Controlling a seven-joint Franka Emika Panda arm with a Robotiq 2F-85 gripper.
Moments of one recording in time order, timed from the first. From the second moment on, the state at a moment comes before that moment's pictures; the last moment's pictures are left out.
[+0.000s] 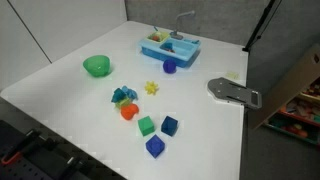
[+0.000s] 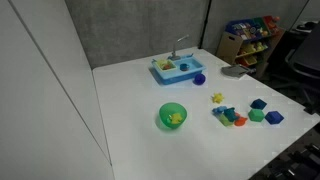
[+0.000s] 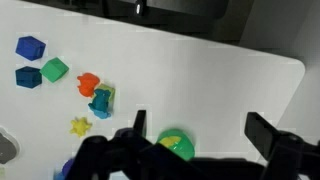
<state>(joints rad) 0.22 -0.78 0.33 -2.60 0.17 1.89 0.27</state>
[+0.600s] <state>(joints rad) 0.21 -0.75 0.33 -2.59 0.16 1.91 0.27</state>
